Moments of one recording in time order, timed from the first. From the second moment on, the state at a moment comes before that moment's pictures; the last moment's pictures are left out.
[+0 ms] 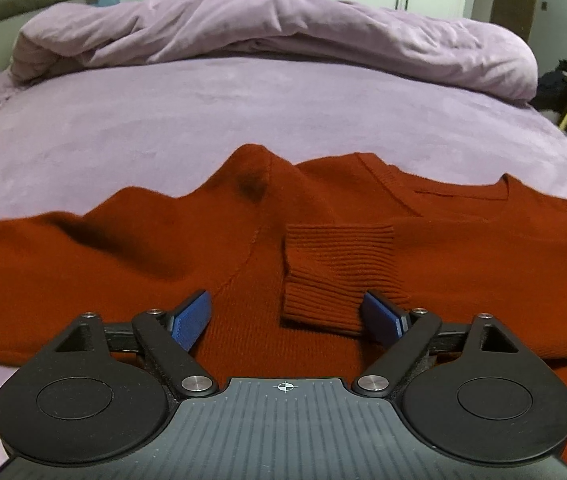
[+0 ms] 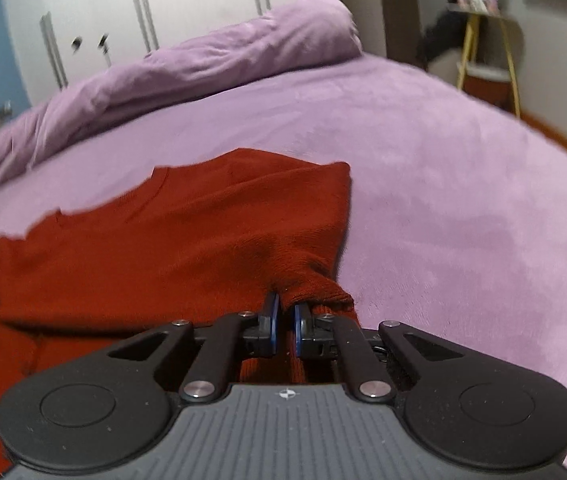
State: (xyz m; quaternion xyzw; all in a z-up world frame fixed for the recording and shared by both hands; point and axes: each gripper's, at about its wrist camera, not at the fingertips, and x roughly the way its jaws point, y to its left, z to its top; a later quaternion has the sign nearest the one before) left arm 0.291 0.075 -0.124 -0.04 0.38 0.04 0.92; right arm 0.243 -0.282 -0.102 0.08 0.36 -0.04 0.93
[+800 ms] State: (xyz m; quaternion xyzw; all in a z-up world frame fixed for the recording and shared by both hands) left arm 0.146 0.367 -0.128 -0.34 0.28 0.26 0.86; right arm 0.155 -0.226 -0.103 0.02 0.33 0.00 0.94
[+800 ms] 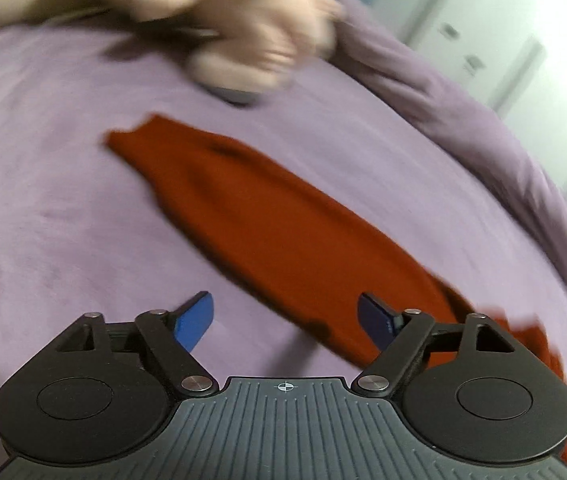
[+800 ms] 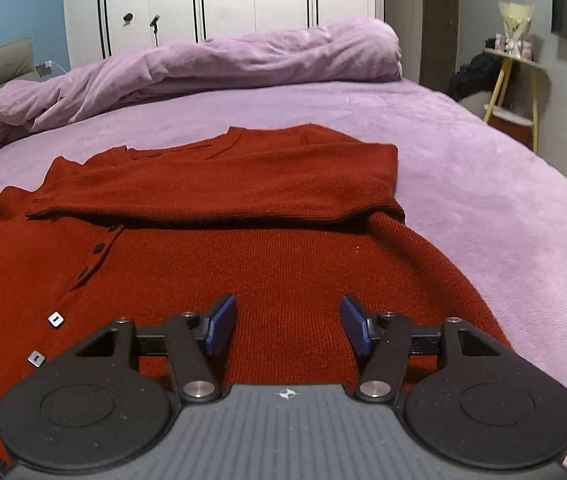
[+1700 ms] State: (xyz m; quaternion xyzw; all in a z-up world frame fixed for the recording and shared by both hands) left arm 0.189 0.251 -0.019 -0.29 0.15 0.03 0.95; right arm 0.156 -0.223 -0.110 0.01 0.31 -0.01 0.95
